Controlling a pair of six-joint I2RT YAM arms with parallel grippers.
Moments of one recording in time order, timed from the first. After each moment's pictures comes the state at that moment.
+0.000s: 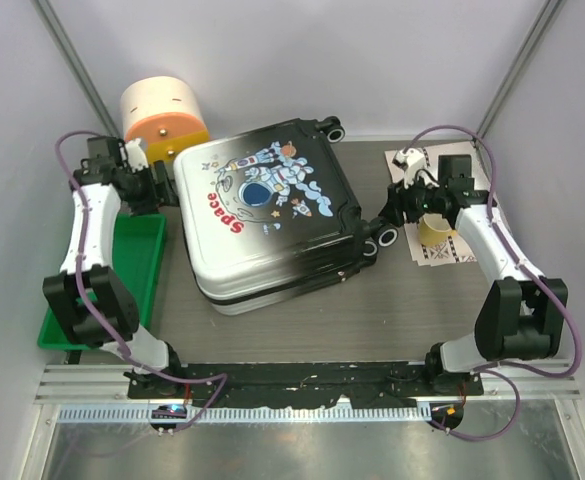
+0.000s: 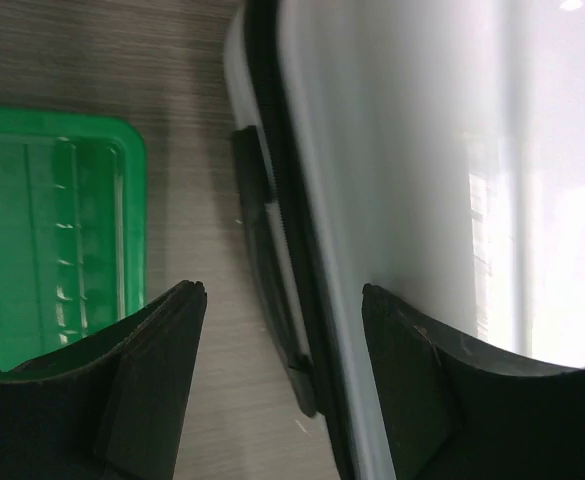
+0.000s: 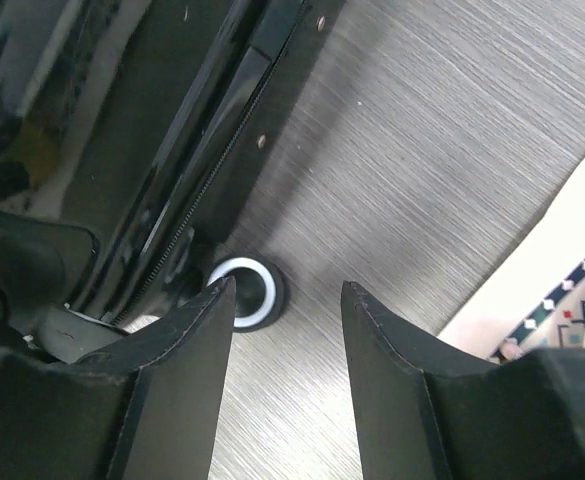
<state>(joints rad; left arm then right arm) 0.23 1.54 1.47 -0.87 0.40 -0.11 0.00 1.47 1.16 -0.49 -0.67 -0.36</state>
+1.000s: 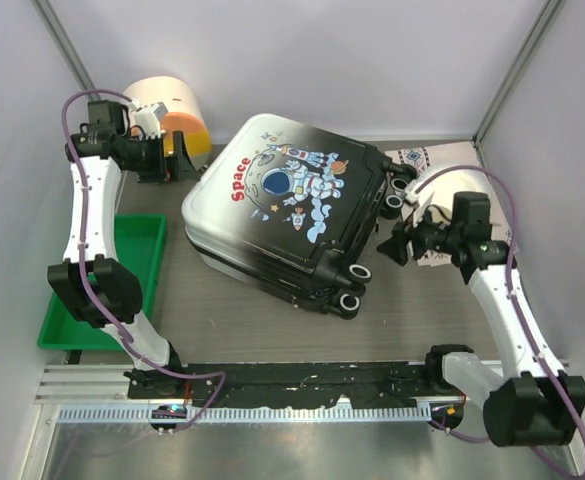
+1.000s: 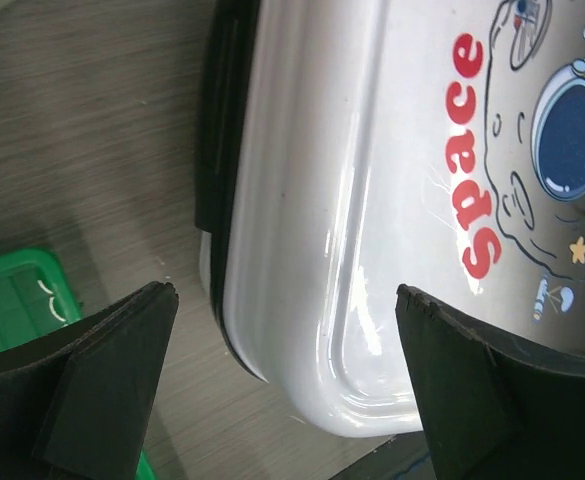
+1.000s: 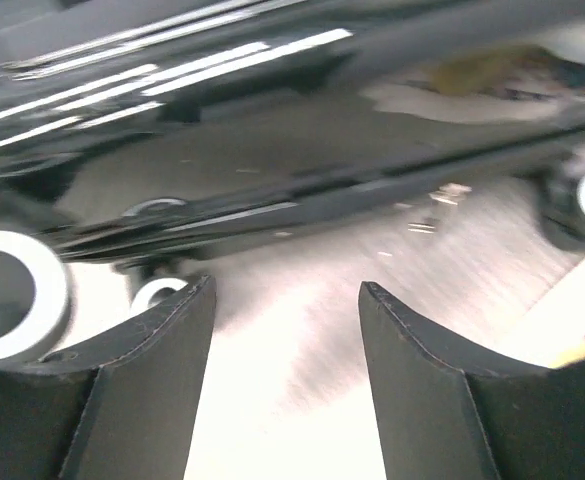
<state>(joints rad) 0.14 1.72 1.90 -1.10 0.57 0.11 0.10 0.97 0.83 -0.52 -0.76 -0.40</state>
